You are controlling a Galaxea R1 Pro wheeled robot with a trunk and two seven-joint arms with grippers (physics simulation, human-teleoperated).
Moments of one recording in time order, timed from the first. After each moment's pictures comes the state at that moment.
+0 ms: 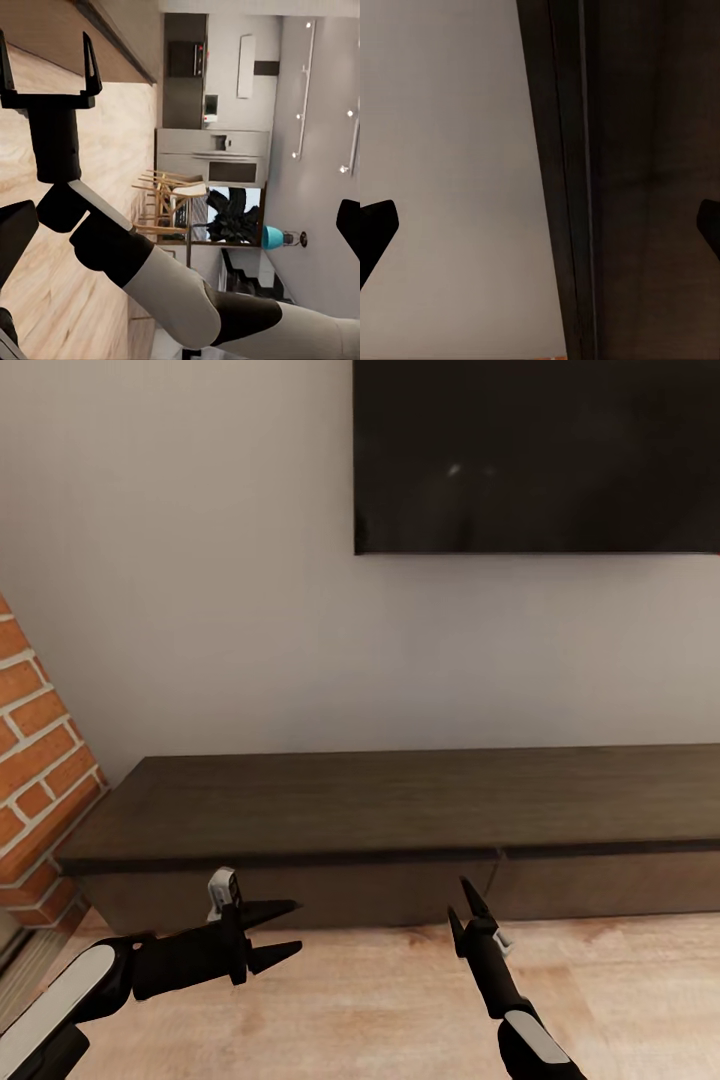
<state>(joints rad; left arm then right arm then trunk) -0.24 0.44 -0.32 -1.55 1.87 1.00 -0.14 -0.46 0.03 -0.07 -0.41 -1.45 0.20 0.89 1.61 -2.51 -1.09</state>
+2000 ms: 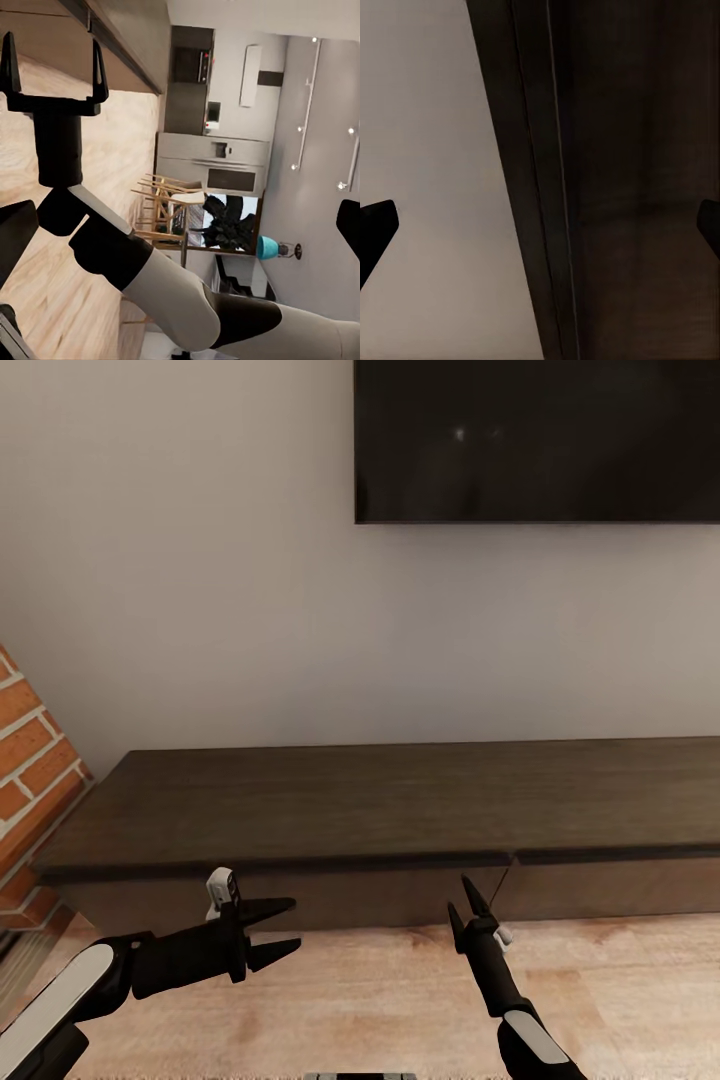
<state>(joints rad) -0.24 0.44 -0.31 -1.55 1.87 1.00 -0.14 -0.46 0.03 -0.06 -0.41 -1.43 0.20 0.95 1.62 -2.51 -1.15</state>
